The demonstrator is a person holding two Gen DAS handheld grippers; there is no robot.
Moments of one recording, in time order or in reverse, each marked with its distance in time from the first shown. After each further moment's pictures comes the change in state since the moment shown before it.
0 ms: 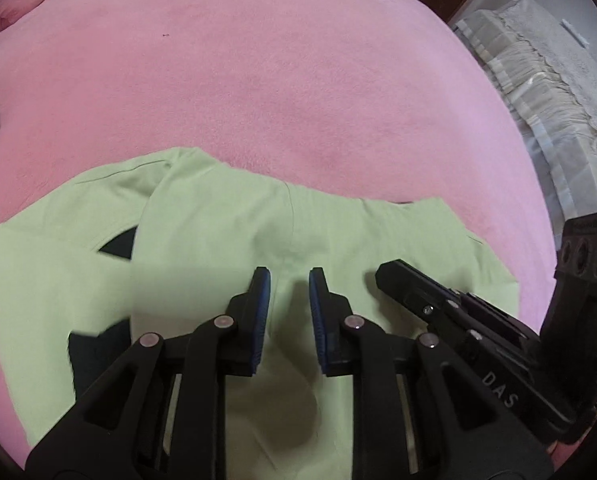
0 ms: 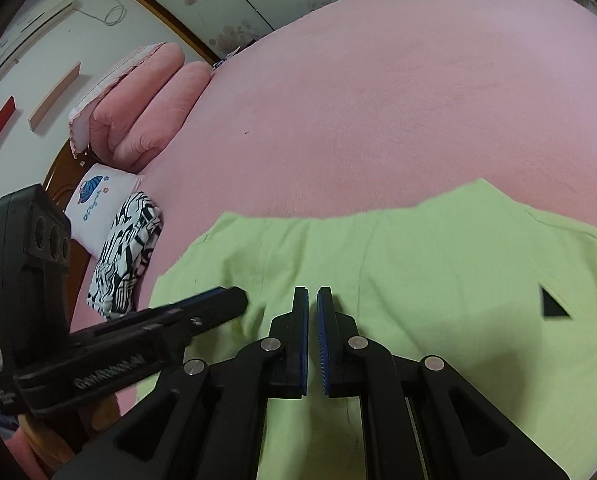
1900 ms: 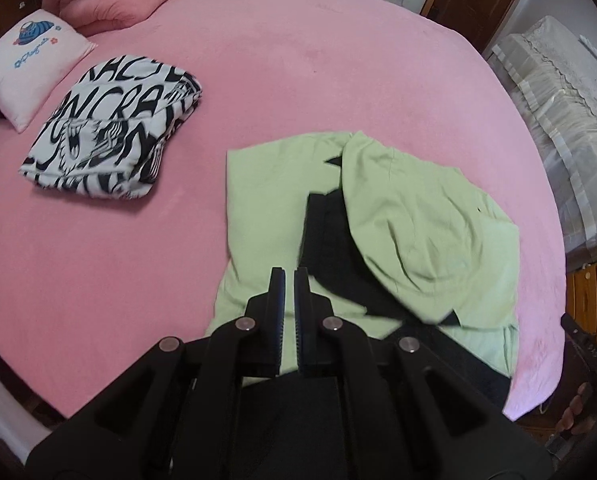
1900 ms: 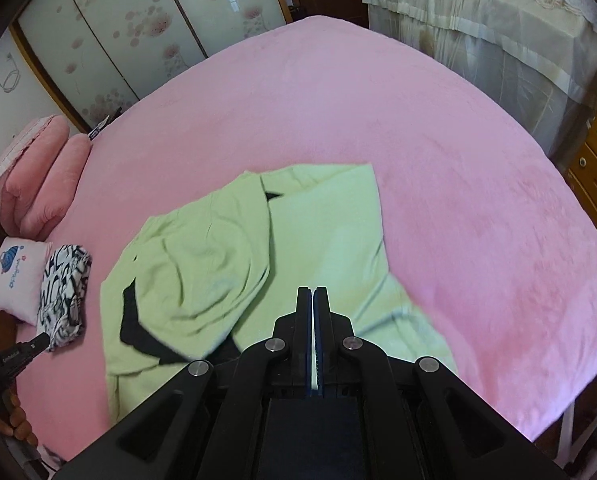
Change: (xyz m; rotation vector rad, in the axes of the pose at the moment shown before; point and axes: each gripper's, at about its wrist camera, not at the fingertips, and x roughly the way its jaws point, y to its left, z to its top) left arm -0.263 0.108 -0.145 -0.075 -0.082 0.175; right arm -0.260 0.059 -0.185 0.284 -0.164 -0.511
